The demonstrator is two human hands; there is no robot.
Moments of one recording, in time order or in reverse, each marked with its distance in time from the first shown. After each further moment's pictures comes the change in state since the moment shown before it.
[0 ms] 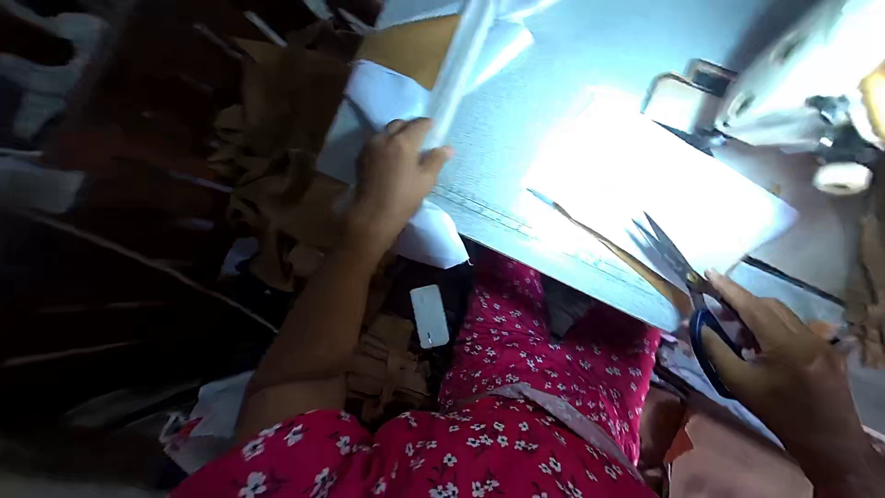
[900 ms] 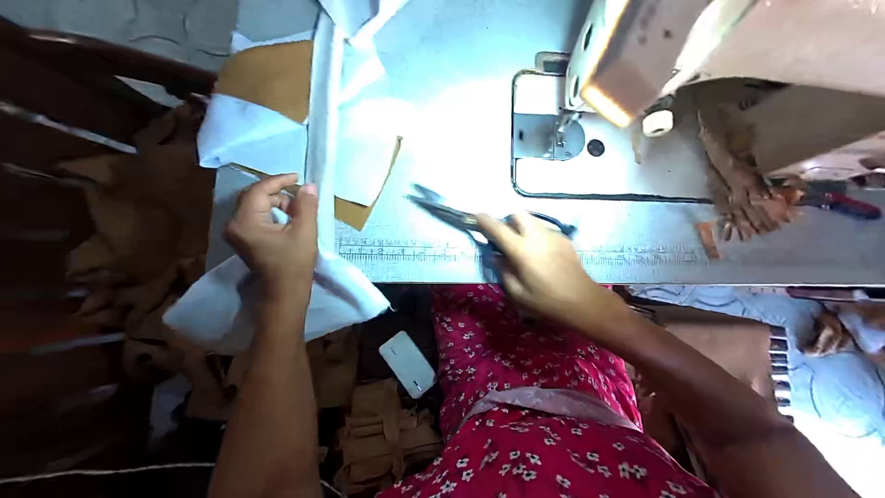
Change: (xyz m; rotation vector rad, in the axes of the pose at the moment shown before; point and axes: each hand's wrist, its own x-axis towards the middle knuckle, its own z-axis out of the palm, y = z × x) left_hand 0.020 -0.044 0.027 -0.287 0.335 0.223; right_hand 0.083 -0.104 0.064 0.056 -0.023 -0.014
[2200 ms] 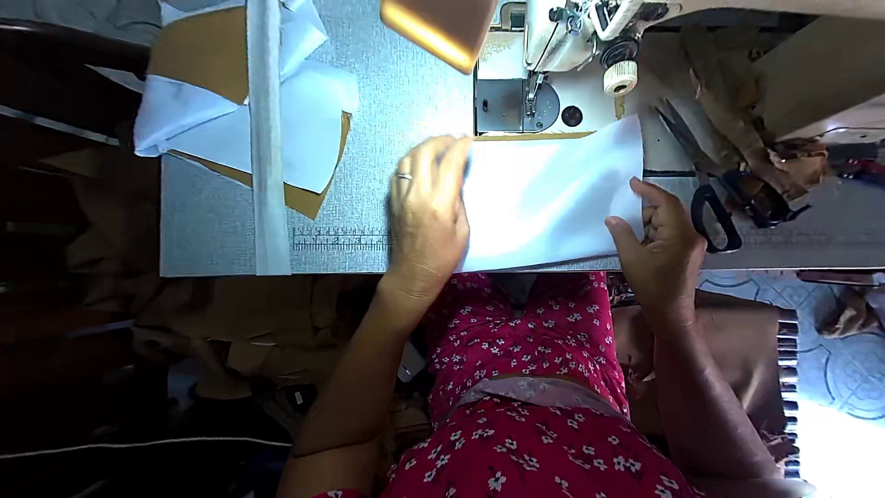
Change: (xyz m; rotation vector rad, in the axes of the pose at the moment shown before) left_hand -0.037 0.169 0.089 0.066 -0.303 0.275; right_hand -0.094 0.101 -0.030 0.134 0.492 0.433
